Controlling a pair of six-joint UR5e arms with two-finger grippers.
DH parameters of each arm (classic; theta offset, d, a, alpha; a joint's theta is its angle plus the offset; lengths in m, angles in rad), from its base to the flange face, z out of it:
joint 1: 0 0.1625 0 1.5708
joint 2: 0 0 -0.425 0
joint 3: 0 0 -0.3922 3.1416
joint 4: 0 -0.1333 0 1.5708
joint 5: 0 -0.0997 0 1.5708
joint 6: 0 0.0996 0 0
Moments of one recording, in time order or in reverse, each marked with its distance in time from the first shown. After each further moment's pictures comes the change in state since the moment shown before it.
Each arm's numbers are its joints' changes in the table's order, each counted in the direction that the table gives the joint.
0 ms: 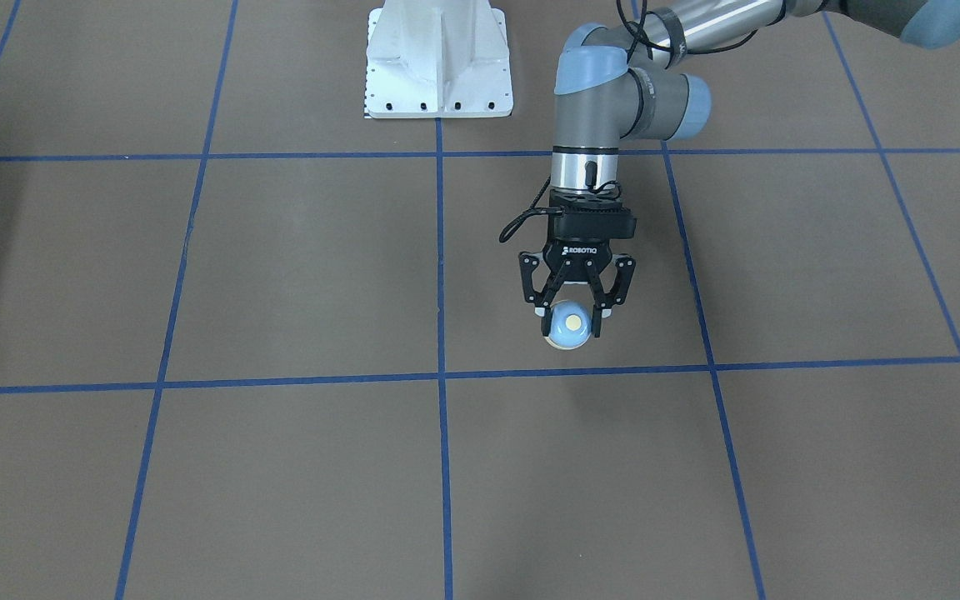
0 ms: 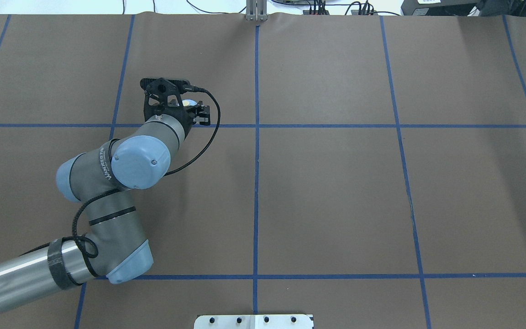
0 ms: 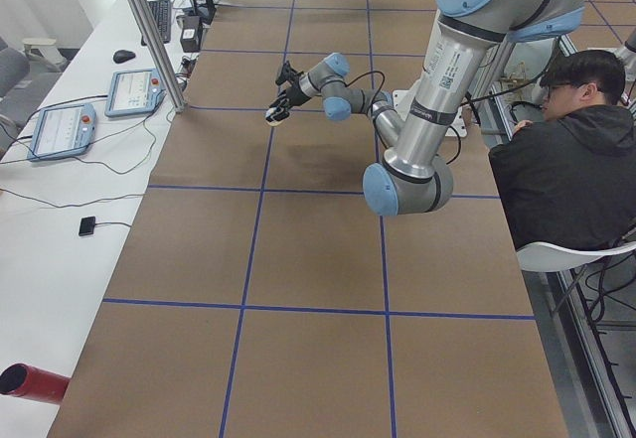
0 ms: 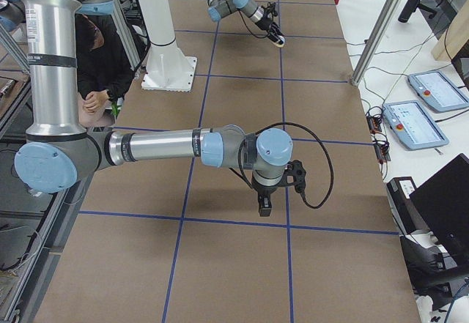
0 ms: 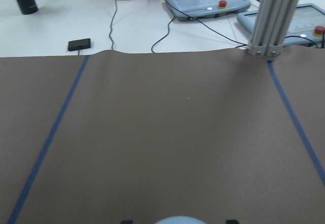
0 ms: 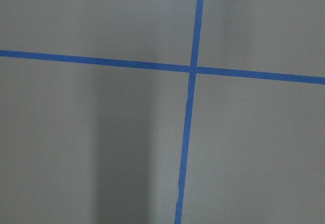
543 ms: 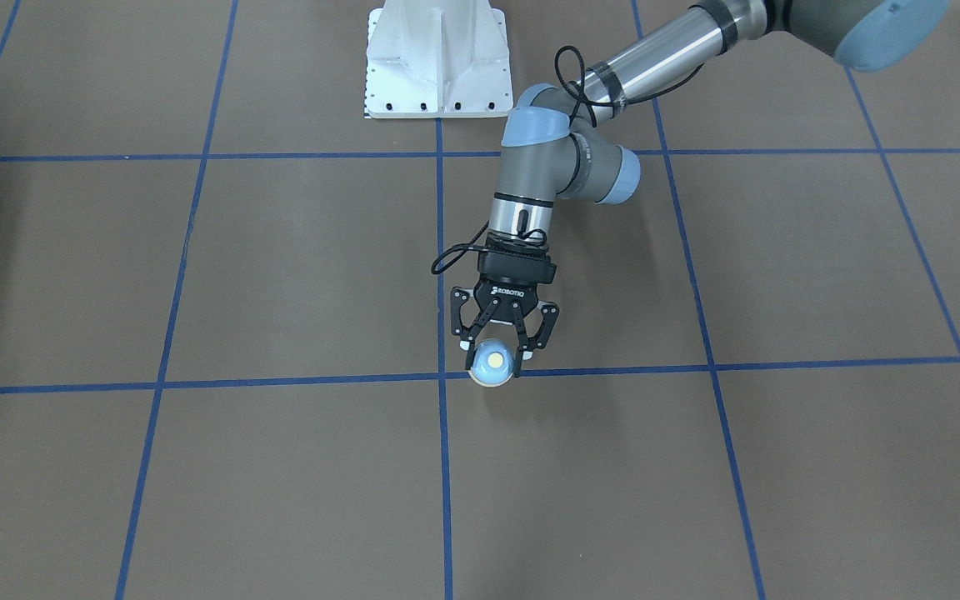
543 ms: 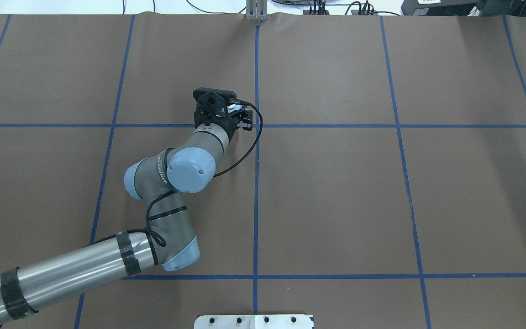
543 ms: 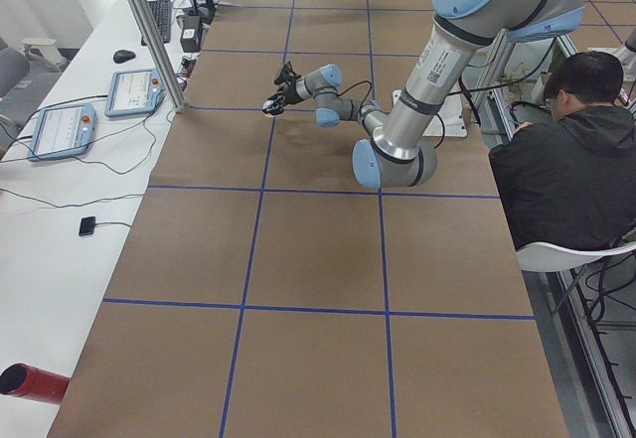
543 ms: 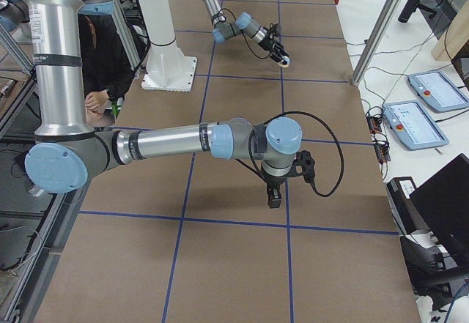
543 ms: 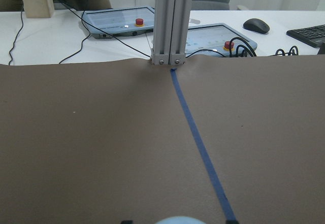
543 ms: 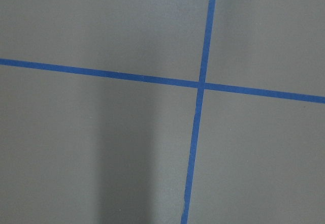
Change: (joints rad) left arm 0.052 -0.207 0.391 0.326 -0.082 0.060; right arm -0.013 0.042 0.000 0.005 0.001 0.017
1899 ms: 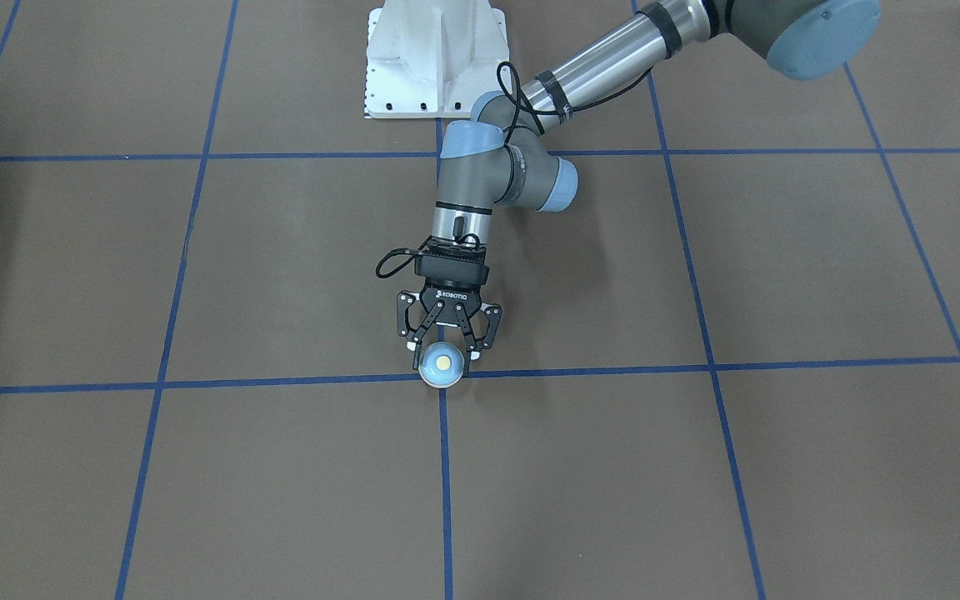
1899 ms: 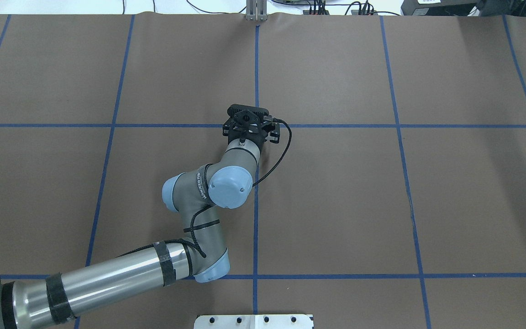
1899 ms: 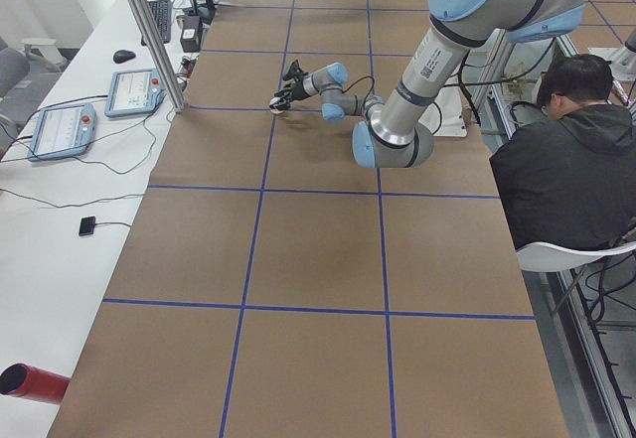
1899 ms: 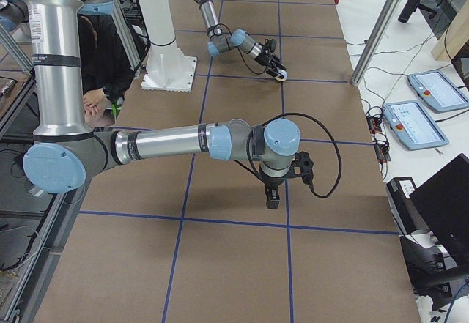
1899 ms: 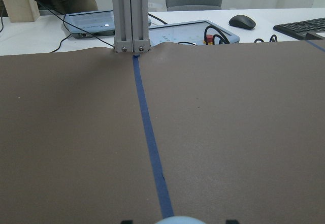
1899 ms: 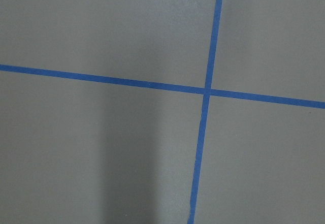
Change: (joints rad) left arm 0.056 -0.119 0.163 0.029 -0.082 -0.005; right arm -0.001 -0.006 0.002 -0.004 -0.004 0.004
